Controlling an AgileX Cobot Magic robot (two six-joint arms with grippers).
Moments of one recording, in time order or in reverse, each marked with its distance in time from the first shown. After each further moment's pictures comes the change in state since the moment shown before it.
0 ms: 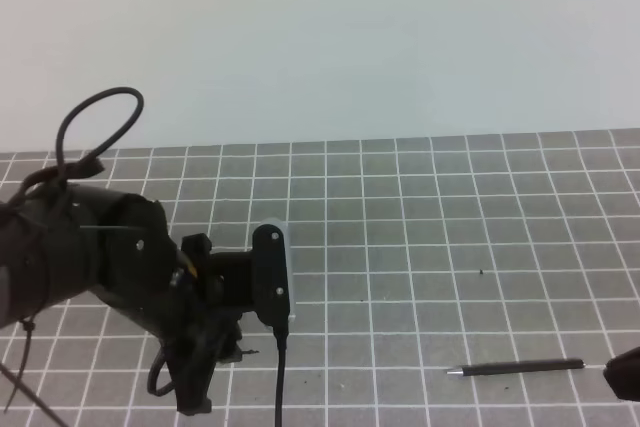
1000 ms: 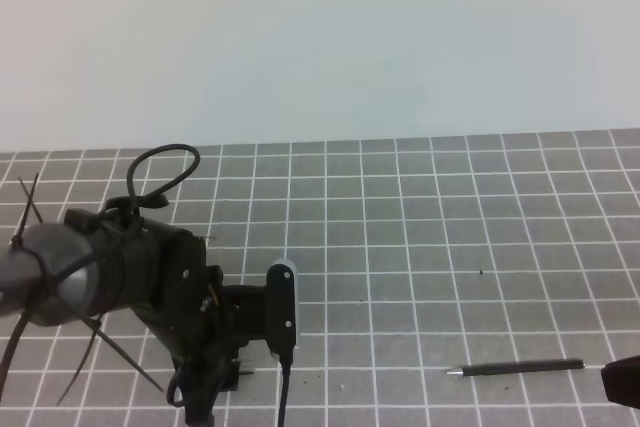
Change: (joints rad) left arm 0.000 0.209 0.000 0.099 -0.088 -0.020; right arm -0.097 -0.073 0.122 0.189 -0.049 0.116
